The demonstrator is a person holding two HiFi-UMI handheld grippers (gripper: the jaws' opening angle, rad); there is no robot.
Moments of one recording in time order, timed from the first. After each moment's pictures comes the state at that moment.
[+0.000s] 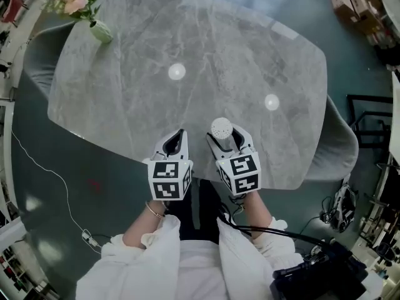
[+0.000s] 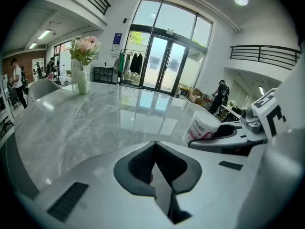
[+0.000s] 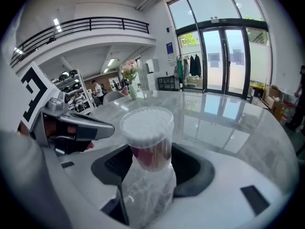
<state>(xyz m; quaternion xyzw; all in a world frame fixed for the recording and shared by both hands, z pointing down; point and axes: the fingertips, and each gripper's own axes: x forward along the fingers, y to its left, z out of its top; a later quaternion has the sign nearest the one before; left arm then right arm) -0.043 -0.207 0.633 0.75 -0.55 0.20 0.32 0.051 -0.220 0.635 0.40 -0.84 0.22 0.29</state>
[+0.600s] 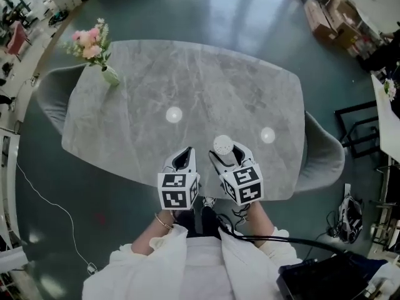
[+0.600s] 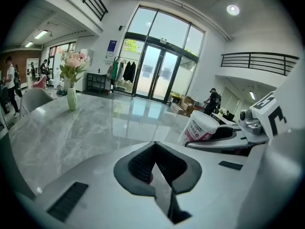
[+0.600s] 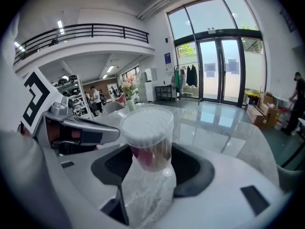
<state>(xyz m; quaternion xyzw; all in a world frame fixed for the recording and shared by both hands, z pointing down) -0.012 -0.223 0.554 0.78 -0.53 0.16 0.29 0.070 -0.229 0.551 0.42 -0.85 0.19 0.26</state>
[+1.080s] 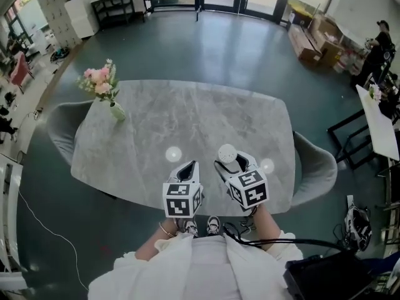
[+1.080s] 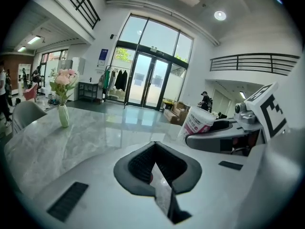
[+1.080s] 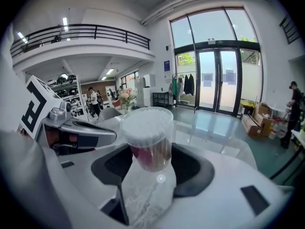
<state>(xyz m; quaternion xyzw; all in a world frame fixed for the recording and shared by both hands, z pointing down) 0.000 -0.230 0.496 0.82 -0.50 0.13 0.25 0.087 -0.240 0.485 0.45 -0.85 0.15 0.25</state>
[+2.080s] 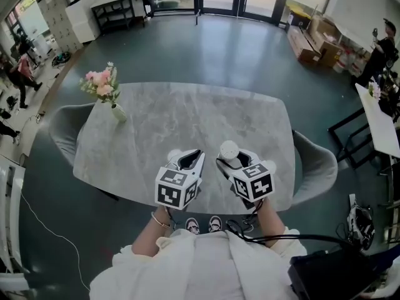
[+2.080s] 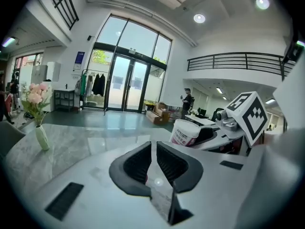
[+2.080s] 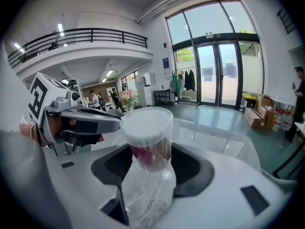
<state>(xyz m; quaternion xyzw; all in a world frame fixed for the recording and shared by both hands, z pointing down) 0.027 -0.236 0.445 0.89 -0.40 0.14 0.18 0.096 -0.234 0.473 0.43 -0.85 0.19 0.24</state>
